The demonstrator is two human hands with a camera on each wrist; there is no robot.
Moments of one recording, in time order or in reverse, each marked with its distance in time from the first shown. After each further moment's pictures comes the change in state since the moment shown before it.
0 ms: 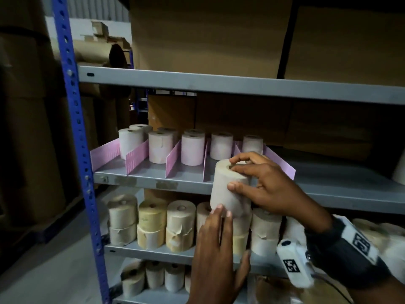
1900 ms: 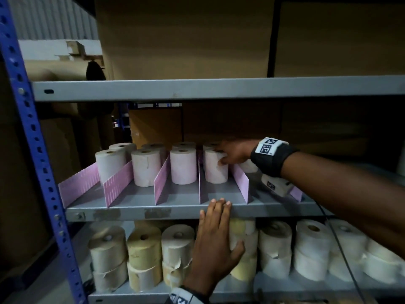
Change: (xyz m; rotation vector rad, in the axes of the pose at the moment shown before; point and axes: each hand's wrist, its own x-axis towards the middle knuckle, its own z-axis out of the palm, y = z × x) left_hand 0.084 -0.089 0.067 0.036 -0.356 -0.021; right_hand 0.199 0.122 0.040 -0.545 -0.483 0.209
